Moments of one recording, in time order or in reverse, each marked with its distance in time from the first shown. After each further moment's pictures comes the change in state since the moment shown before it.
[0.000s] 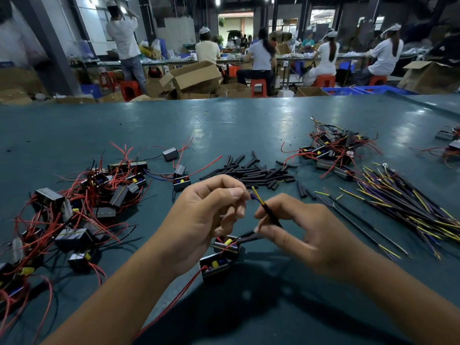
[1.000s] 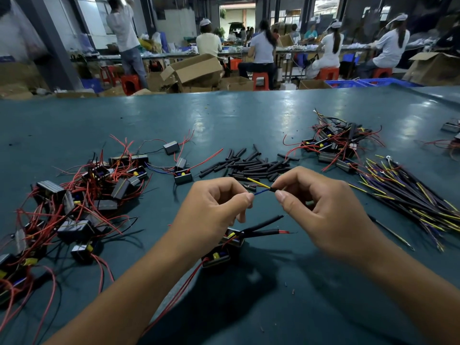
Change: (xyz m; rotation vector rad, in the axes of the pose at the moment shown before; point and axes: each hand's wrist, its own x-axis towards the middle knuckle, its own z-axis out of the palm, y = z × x) left_hand 0.001 -0.012 0.008 0.490 0.150 0.081; right_hand 0.002 -0.003 -0.008 -0.011 0.291 0.095
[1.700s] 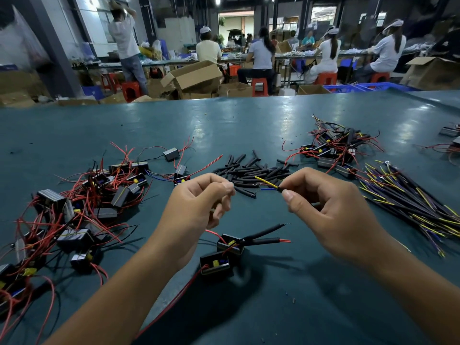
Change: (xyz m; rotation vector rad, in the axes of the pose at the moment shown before) left_hand 0.008 0.001 -0.013 -0.285 0.098 -0.129; right_hand 0.004 0.005 -0.008 0.041 0.041 -0.011
